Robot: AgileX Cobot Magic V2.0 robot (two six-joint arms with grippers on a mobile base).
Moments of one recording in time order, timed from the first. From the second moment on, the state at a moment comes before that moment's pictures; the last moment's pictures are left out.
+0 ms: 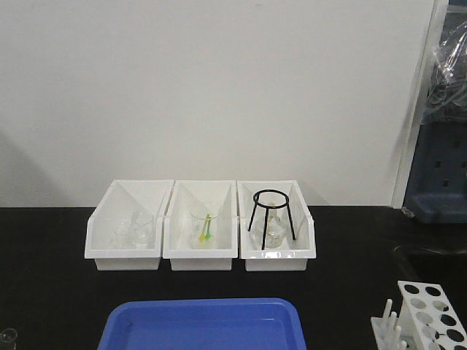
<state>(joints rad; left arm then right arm) -0.02 0.59 -0.30 0.11 0.03 -0.03 0.01 0.56 -0.30 -0.14 0.03 0.04</state>
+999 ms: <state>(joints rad) -0.06 1.02 -0.18 0.11 -0.36 0.31 0.01 0.63 -0.30 -0.14 0.03 0.04</state>
